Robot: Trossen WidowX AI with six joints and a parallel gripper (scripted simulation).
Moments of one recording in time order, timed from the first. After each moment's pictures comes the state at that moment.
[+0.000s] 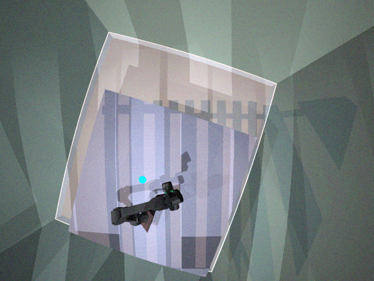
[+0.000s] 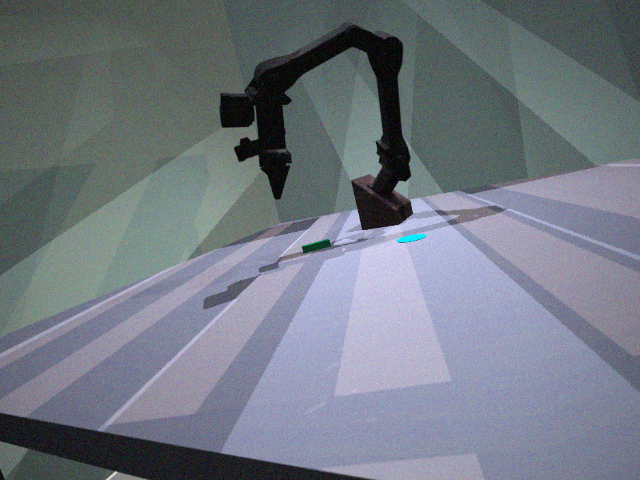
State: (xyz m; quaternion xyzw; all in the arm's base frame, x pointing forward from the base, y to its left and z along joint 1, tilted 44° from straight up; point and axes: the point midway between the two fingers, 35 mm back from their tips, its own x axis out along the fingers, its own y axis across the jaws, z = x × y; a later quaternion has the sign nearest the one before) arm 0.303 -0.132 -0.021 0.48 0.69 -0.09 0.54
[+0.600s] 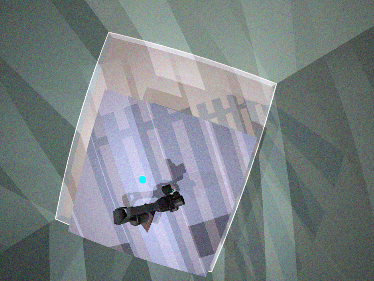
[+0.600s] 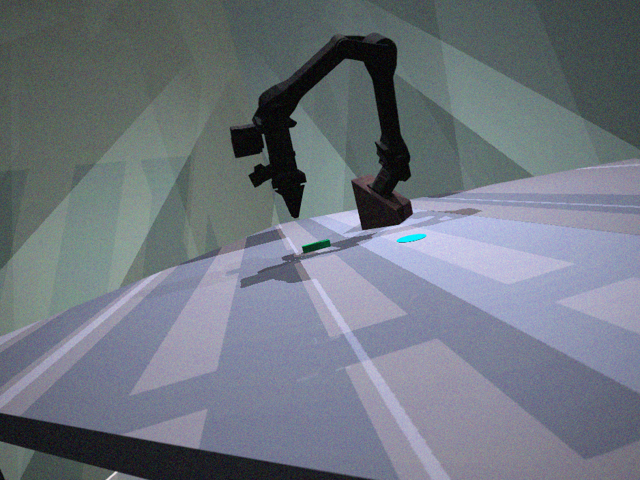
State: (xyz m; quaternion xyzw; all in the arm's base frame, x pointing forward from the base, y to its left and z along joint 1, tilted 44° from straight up) arm 0.261 -0.098 -0.058 0.49 0.71 -0.04 0.50
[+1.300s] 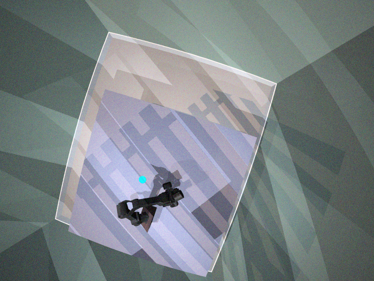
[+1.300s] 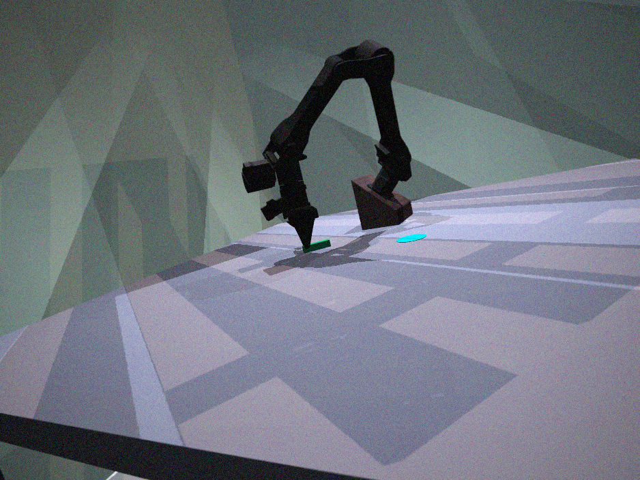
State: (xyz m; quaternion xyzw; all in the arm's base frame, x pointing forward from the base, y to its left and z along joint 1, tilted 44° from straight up) arm 0.249 -0.041 -0.111 0.49 0.72 -0.03 0.49
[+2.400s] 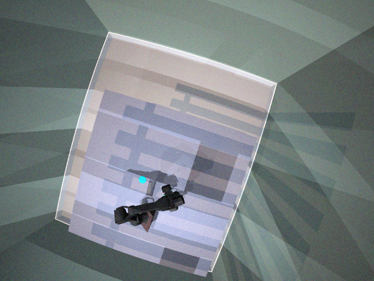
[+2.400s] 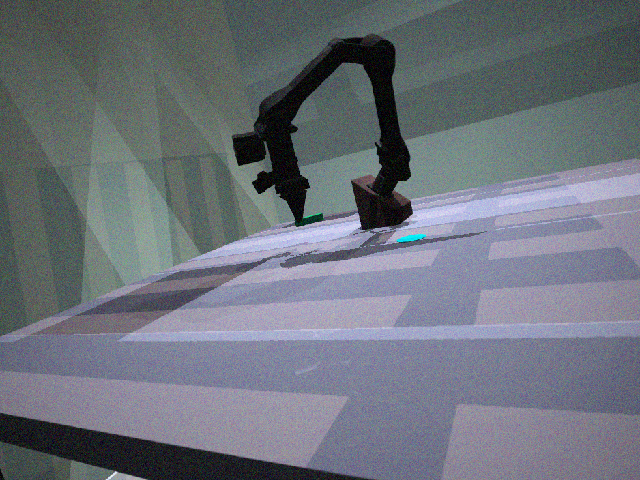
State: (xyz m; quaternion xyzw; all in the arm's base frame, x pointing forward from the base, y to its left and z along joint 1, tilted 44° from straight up) arm 0.254 -0.087 -0.066 0.49 0.72 -0.03 0.48
